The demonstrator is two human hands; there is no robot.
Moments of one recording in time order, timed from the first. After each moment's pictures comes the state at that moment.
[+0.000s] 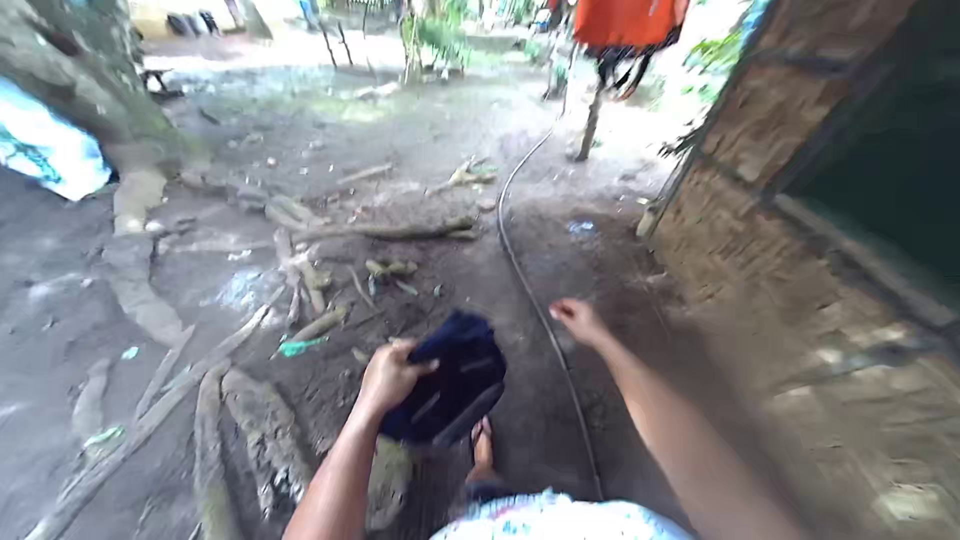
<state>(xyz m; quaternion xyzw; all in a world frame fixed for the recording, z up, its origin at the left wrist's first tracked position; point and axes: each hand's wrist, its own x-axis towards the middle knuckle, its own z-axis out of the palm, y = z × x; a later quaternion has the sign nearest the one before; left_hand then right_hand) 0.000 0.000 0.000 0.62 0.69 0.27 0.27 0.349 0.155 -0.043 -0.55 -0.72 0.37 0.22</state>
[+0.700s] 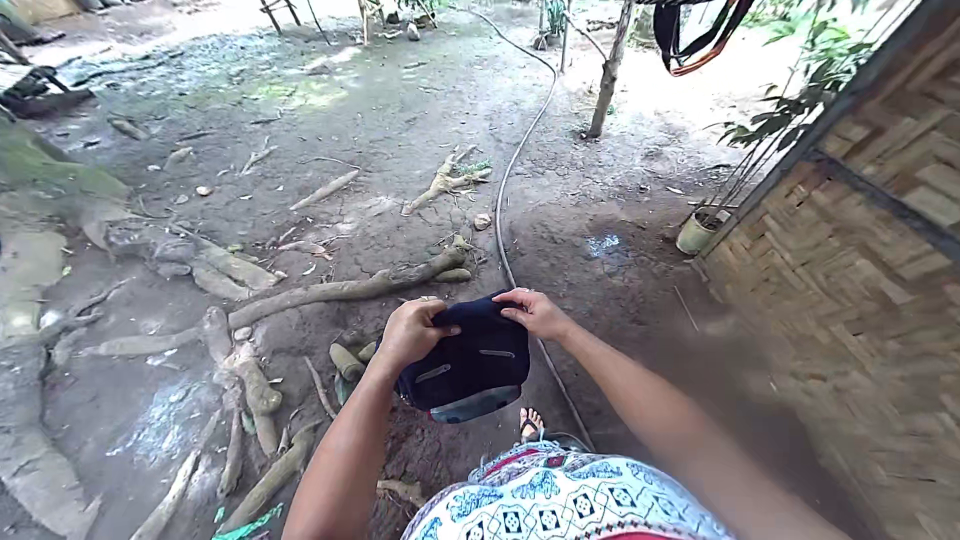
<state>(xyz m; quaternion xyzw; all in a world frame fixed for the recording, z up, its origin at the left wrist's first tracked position) -0.056 0.703 -0.037 0.76 0.57 0.21 0.23 0.217 0.761 -0.098 -0.38 -0.75 0.46 0.28</state>
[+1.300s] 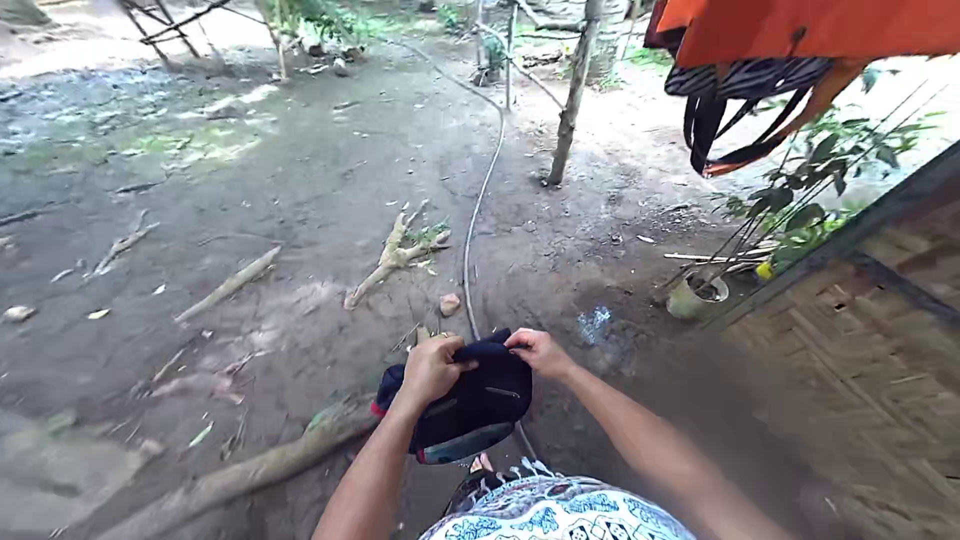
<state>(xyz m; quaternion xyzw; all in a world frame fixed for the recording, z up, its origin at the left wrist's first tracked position) -0.038 1.249 -0.081 0.80 0.51 0.16 0.26 0.223 1.250 -0.152 -0.47 -0.70 0.42 0.33</state>
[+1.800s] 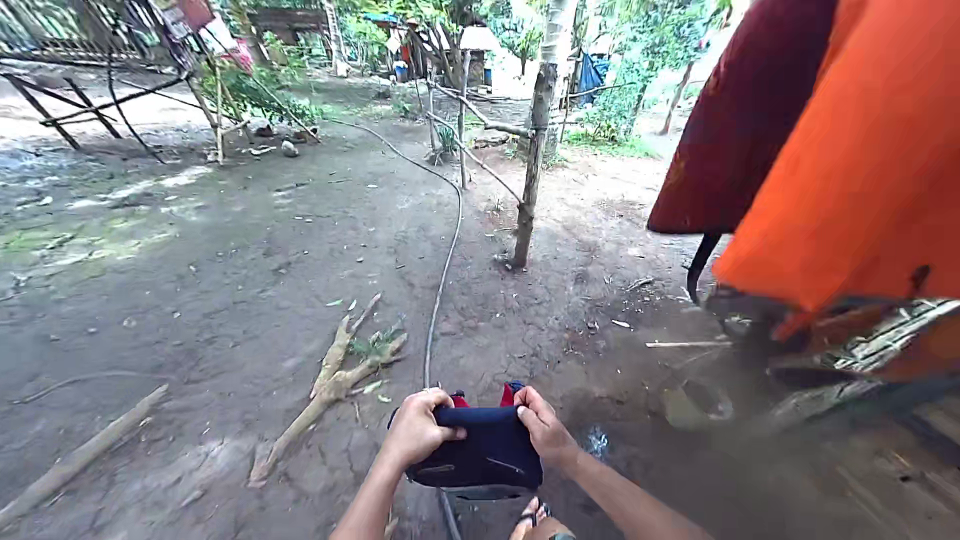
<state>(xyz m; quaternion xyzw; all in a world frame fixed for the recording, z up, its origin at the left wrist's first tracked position) 0.088 1.670 -0.065 0.81 0.43 0.21 0.34 0.340 1.590 -0.095 -0.52 -0.58 0.42 0.47</state>
